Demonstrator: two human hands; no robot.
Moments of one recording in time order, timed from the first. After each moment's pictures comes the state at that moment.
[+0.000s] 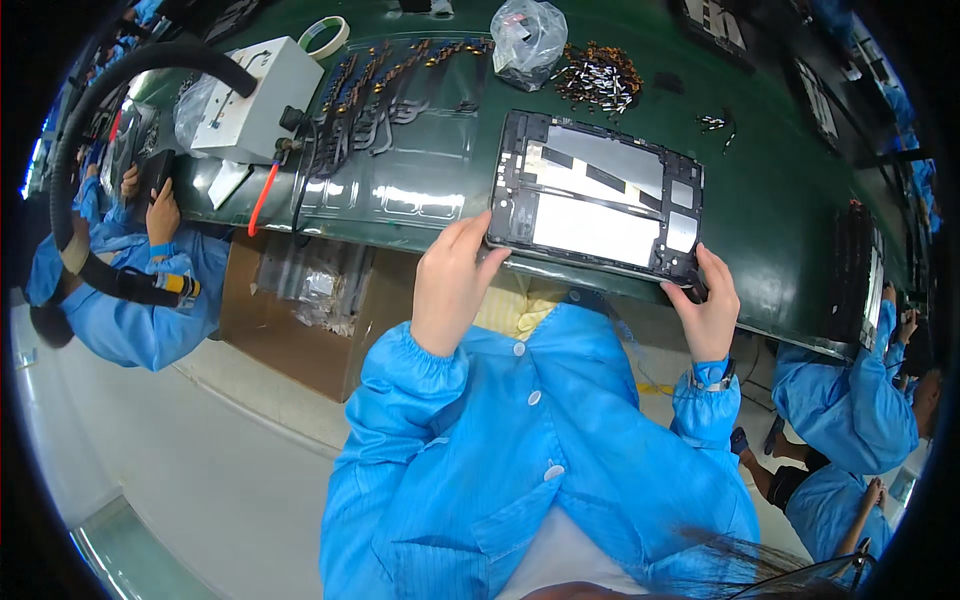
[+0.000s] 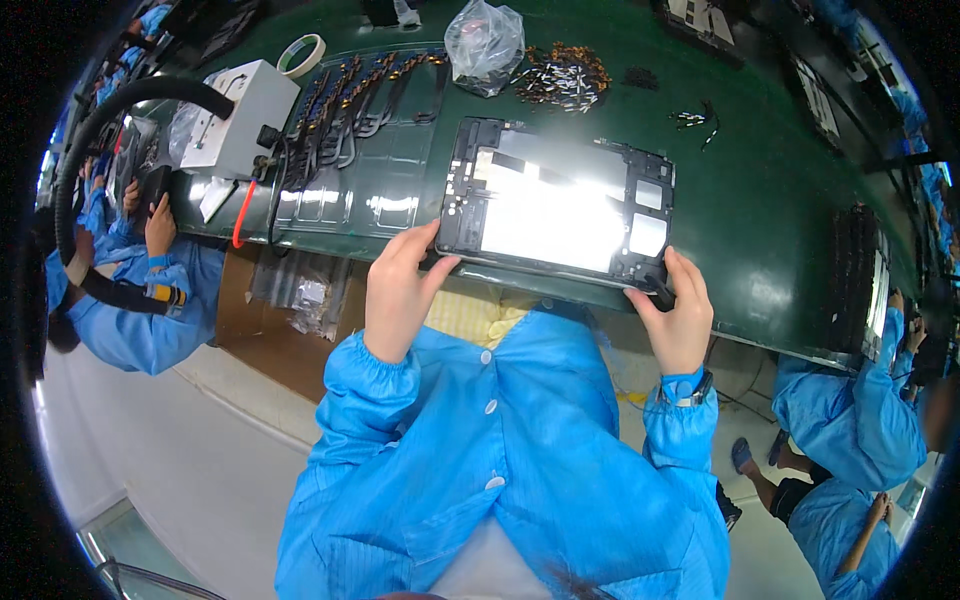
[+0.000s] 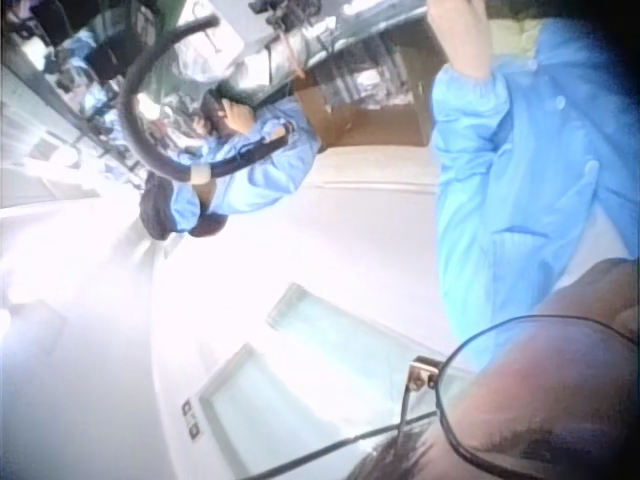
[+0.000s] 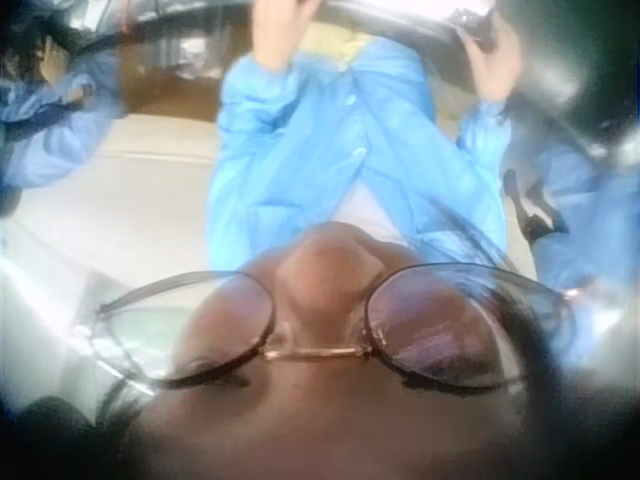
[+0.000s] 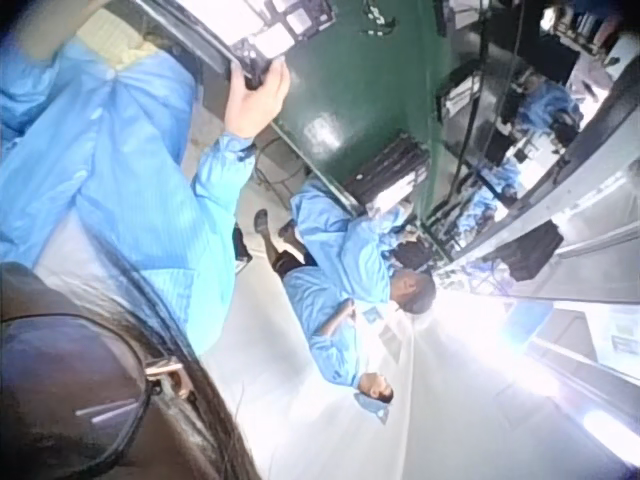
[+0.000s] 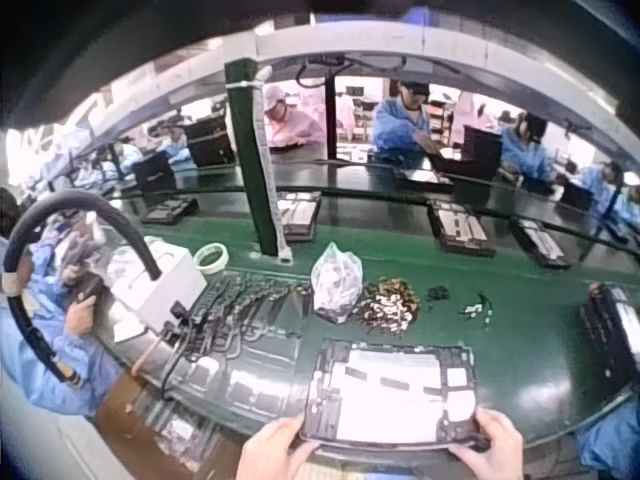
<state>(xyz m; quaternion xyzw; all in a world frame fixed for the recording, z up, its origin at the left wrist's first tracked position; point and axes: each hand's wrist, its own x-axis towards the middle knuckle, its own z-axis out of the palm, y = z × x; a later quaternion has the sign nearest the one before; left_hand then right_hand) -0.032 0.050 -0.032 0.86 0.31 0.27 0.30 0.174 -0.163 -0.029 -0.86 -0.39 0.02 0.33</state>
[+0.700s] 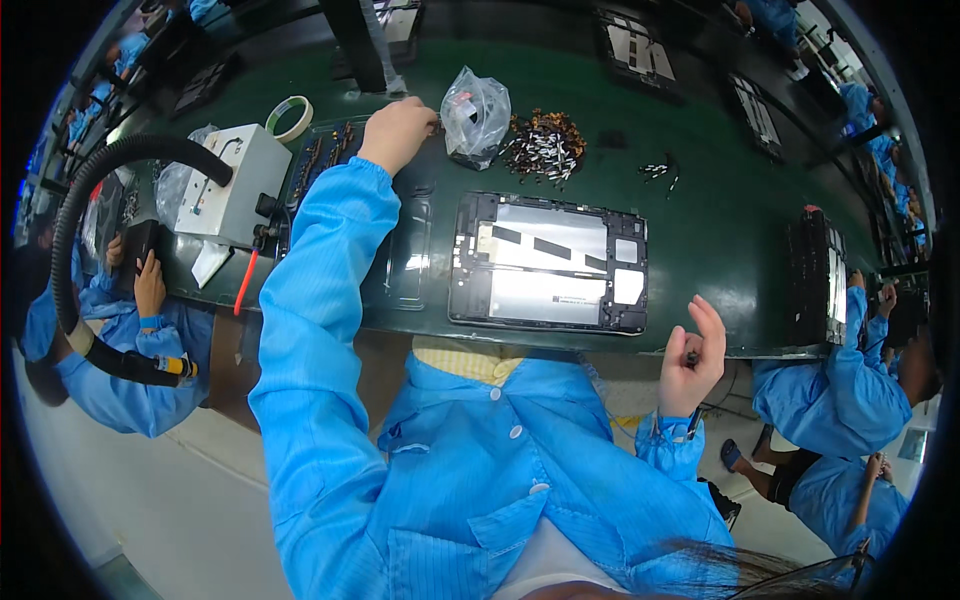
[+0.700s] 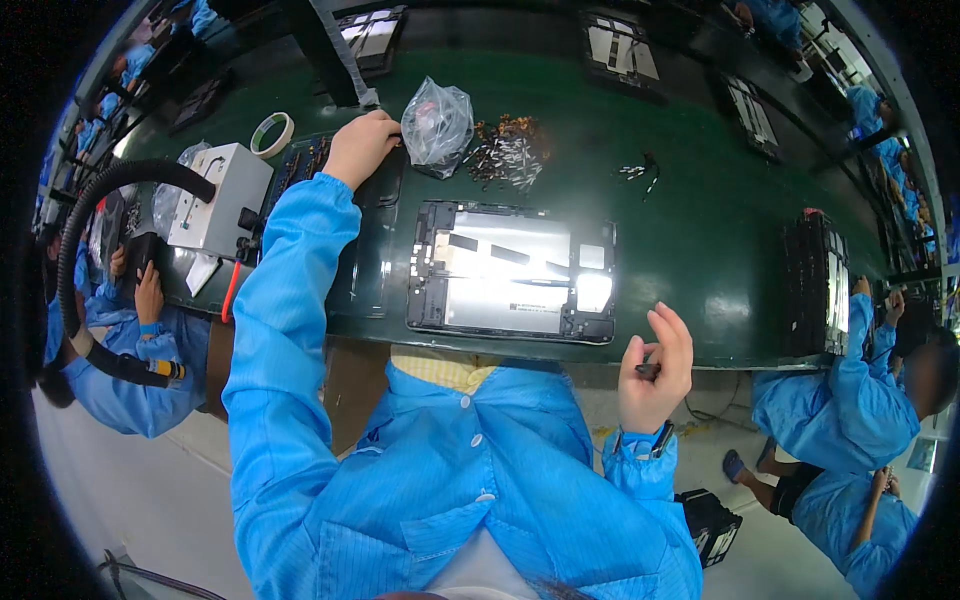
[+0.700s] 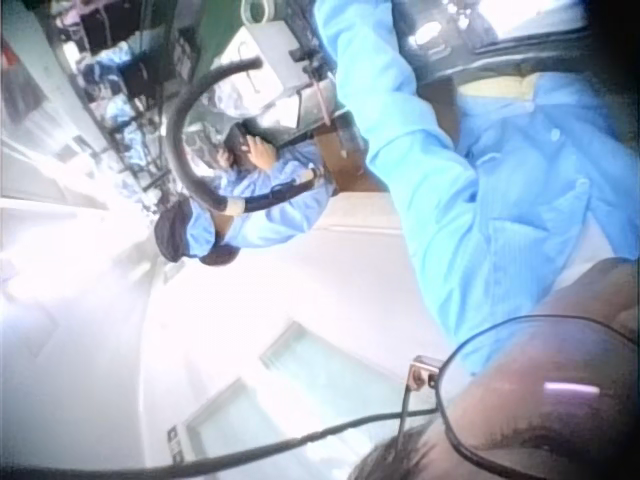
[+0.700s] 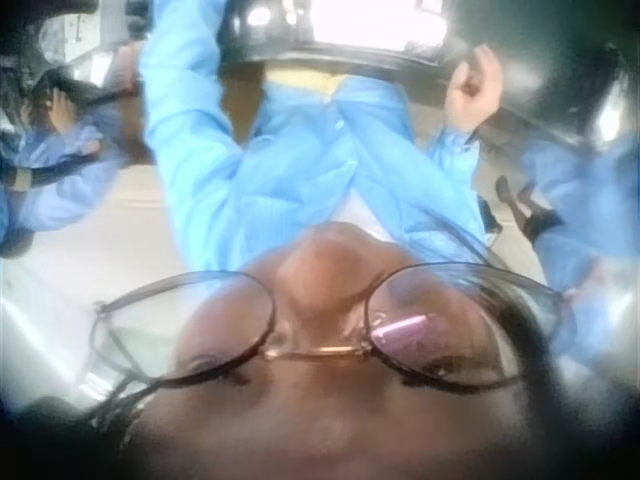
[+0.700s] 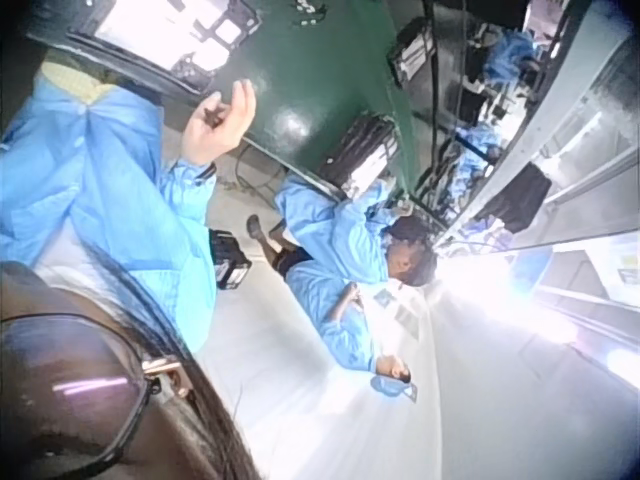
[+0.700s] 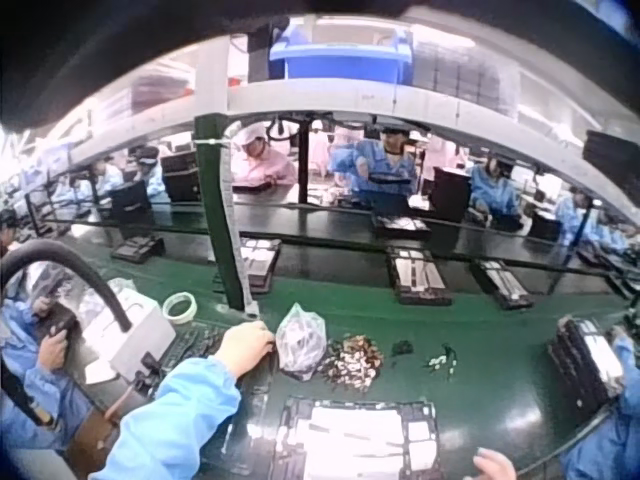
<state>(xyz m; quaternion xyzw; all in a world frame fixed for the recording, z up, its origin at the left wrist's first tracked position) 0.114 0.268 -0.021 0.97 0.19 0.13 0.02 0.155 -0.161 0.016 -0.83 -0.30 -0.14 0.45</state>
